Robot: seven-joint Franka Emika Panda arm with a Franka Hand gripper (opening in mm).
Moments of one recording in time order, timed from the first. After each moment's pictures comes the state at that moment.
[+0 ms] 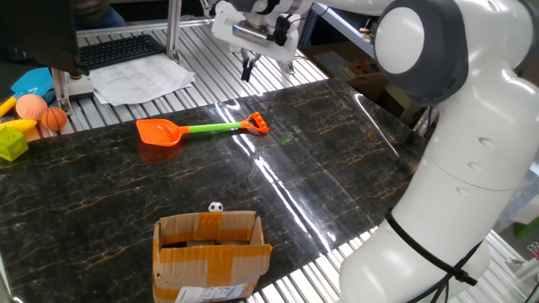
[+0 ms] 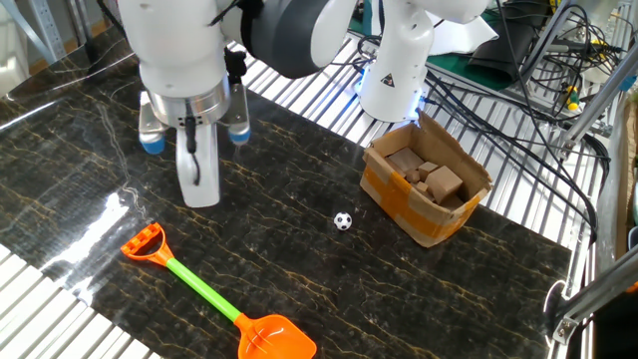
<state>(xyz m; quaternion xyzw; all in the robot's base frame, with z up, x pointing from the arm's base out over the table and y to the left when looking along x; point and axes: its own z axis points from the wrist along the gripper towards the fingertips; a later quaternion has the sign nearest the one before) 0.595 -0.077 0.293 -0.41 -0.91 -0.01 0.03</state>
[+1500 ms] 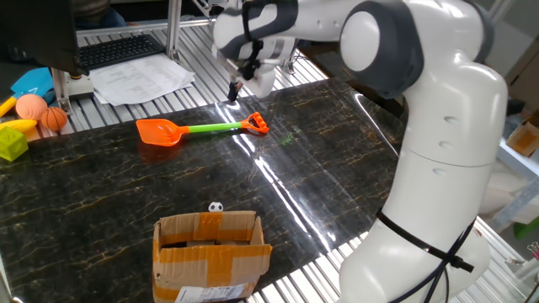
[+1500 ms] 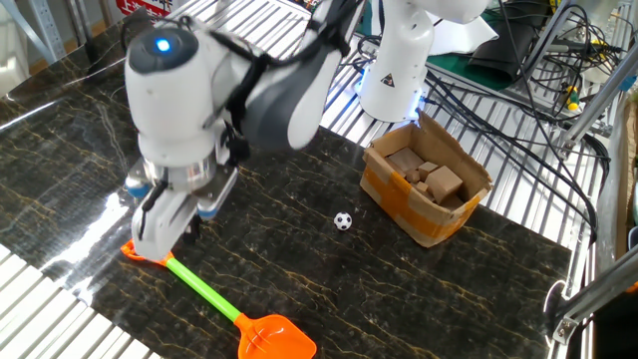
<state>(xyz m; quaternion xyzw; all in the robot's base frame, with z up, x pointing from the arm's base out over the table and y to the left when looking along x) 0.638 -0.084 0.193 -0.62 -0.78 -0.04 -0.02</state>
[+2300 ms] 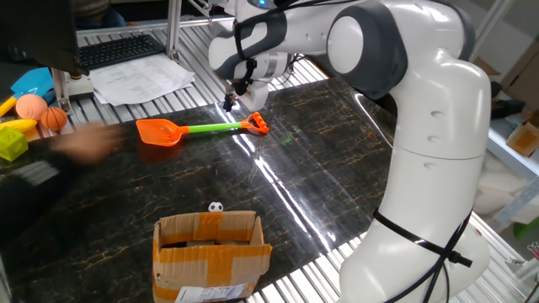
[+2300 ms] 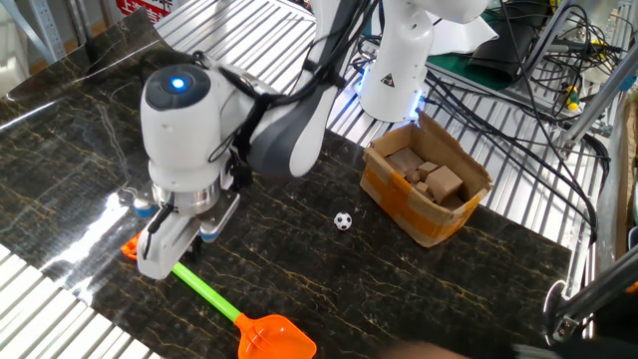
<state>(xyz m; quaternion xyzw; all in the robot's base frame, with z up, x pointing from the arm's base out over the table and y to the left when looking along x) 0.645 -0.081 0.142 -0.64 -0.77 -0.05 -0.04</state>
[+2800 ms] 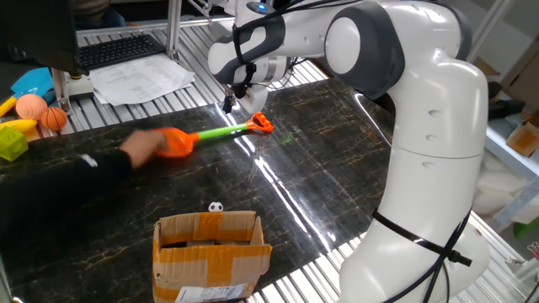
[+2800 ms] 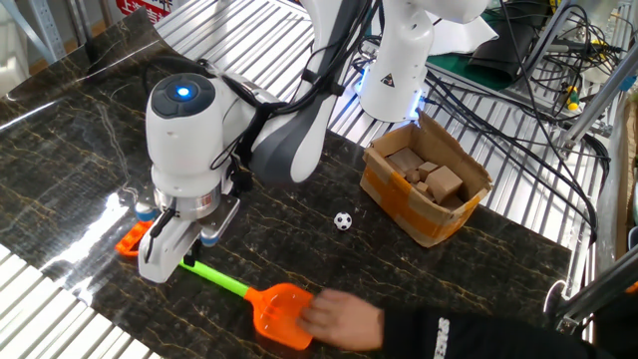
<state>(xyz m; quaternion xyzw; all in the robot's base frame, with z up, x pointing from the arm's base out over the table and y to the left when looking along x) 0.647 -0.082 0.138 -0.64 -0.77 -0.04 -0.05</state>
